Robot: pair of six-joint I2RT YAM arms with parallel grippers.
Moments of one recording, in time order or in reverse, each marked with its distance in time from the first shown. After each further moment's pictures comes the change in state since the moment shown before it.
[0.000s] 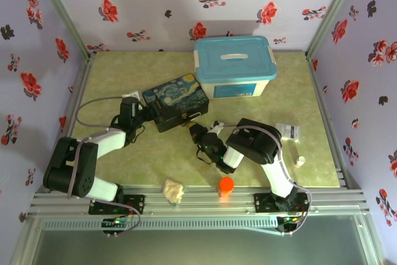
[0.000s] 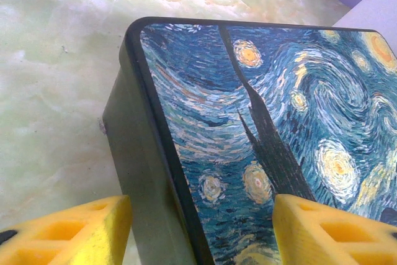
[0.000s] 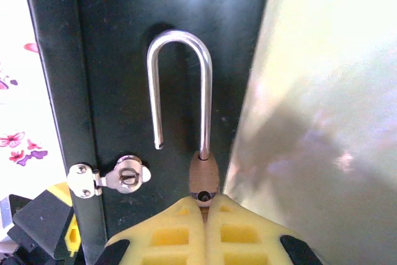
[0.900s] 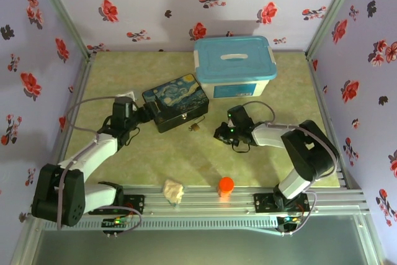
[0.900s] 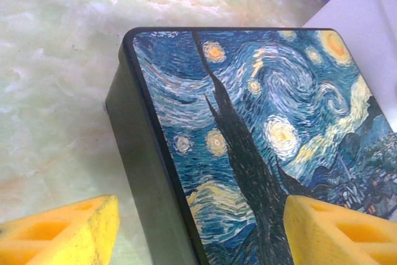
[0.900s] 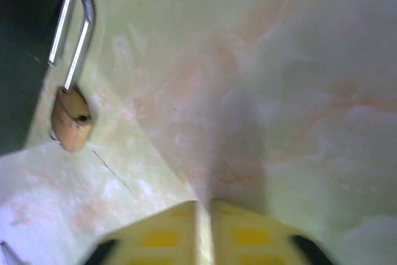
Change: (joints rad) left arm 0.006 -0.236 0.025 -0.268 0.029 0.011; right arm -0.395 -0.467 0.121 -1.284 -0.699 -0.650
